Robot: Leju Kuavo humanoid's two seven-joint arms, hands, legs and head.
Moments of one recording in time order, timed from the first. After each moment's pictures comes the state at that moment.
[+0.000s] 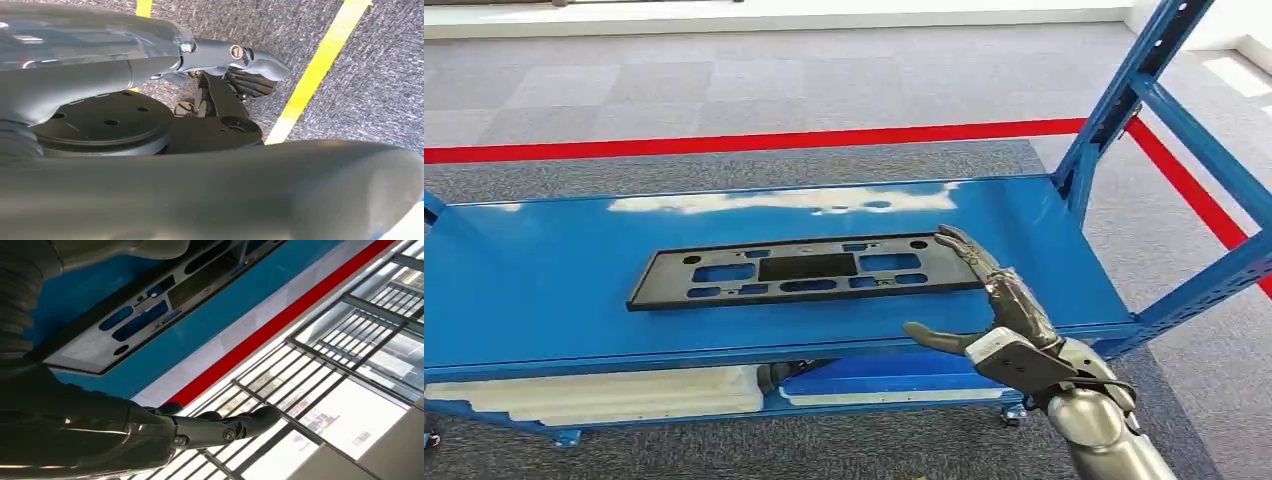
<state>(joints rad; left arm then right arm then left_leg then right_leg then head) -0.10 -0.22 1.29 -0.24 -0.88 -0.16 -0.22 -0.04 -0.15 0.19 -1.84 0.50 0.12 -0.25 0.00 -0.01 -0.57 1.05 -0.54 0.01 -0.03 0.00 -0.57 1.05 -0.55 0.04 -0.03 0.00</state>
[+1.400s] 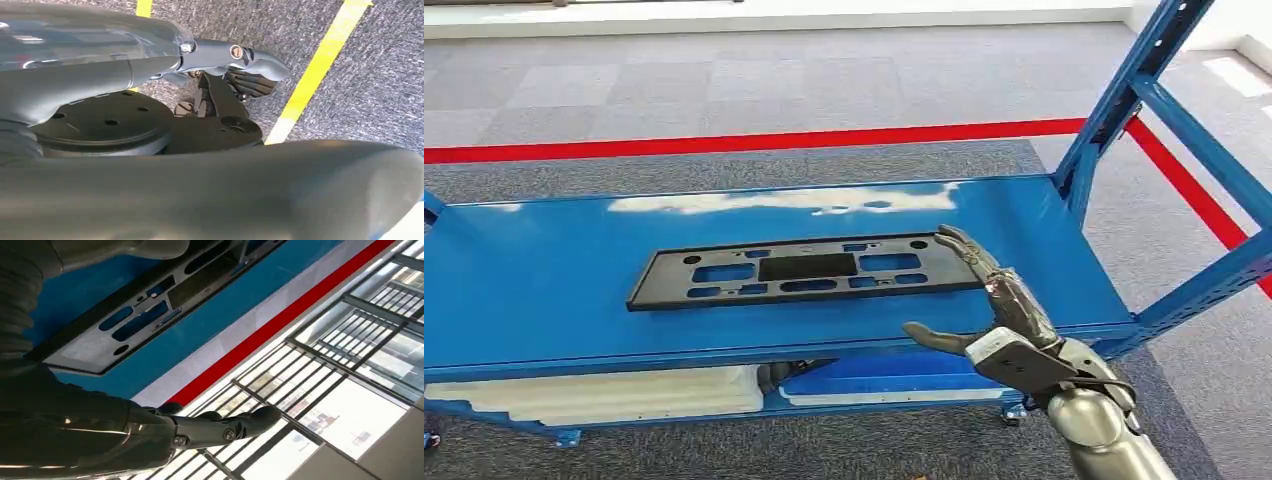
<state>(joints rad) -0.10 -0.22 1.29 -0.24 -0.88 -0.16 -0.22 -0.04 -0.15 0.19 -1.84 0.50 0.12 -0.25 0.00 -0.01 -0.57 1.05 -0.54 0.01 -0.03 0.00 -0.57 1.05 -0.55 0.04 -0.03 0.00</state>
